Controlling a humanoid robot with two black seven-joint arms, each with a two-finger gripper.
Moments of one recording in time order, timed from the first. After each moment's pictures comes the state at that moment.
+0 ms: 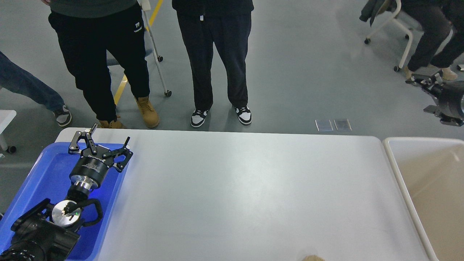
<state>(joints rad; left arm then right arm) -0.51 0.28 -1.02 -0.34 -0.23 -0.79 -0.19 1.49 -0.89 -0.27 1.05 -0.45 0.12 -0.17</state>
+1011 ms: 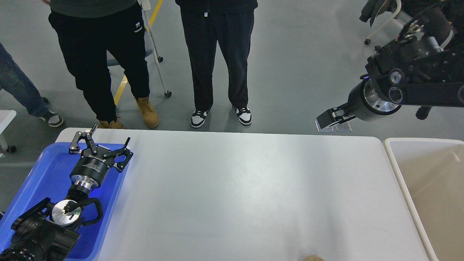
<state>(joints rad) -0.51 0.28 -1.02 -0.34 -0.22 -0.79 -0.19 2.22 -0.32 -1.13 1.47 -0.47 0.30 -0.07</state>
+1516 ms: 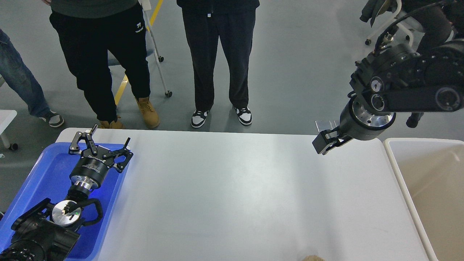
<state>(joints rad) -0.51 0.28 -1.02 -0.34 -0.22 -0.79 -0.19 2.25 -0.20 -1.22 1.50 -0.36 0.46 -0.05</state>
